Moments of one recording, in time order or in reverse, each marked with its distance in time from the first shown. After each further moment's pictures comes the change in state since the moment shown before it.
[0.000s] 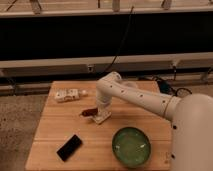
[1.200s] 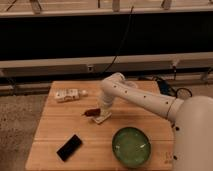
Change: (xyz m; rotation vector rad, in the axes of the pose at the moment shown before) arm 0.013 0.009 0.002 -0.006 -0.013 0.021
